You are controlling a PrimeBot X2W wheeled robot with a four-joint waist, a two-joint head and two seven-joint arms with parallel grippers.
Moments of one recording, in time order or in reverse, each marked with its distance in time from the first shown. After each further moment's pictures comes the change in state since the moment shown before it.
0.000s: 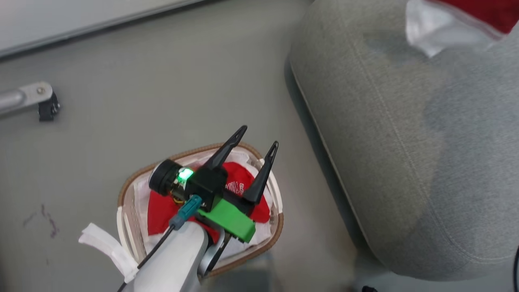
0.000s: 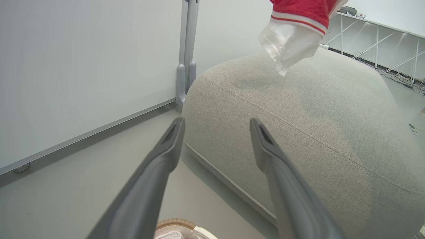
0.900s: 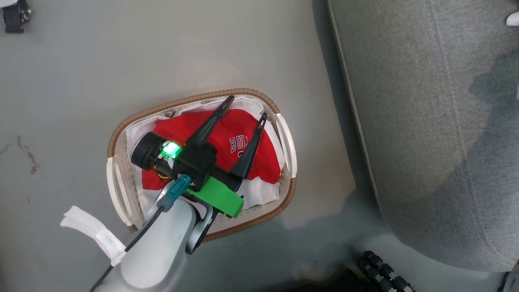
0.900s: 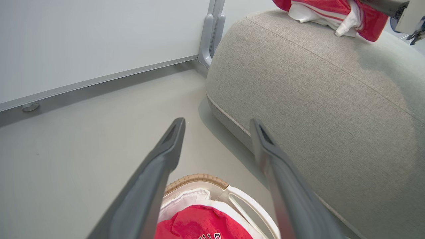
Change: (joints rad) left arm -0.090 0.028 0.028 -0.010 0.054 0.000 0.000; right arm 0.206 0.052 -0.102 0.149 0.000 0.000 0.000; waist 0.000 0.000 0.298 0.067
